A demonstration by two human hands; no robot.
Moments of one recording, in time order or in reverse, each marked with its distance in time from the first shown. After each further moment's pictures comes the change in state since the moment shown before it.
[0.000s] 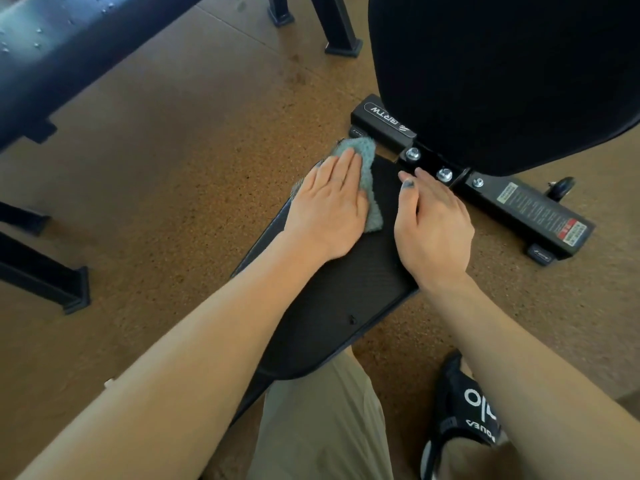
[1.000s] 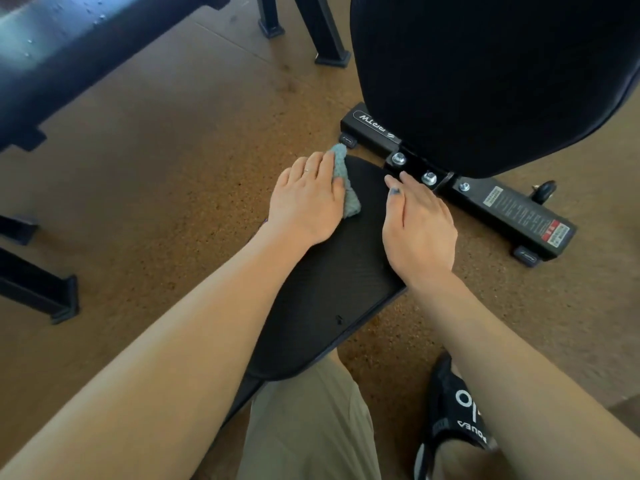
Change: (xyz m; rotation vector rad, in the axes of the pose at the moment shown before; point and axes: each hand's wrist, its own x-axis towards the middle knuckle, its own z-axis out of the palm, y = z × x) left_hand 0.022 -0.012 0.004 -0.077 0.047 -0.131; right_hand -0.001 -0.001 -0.007 -0.033 -0.089 -0.003
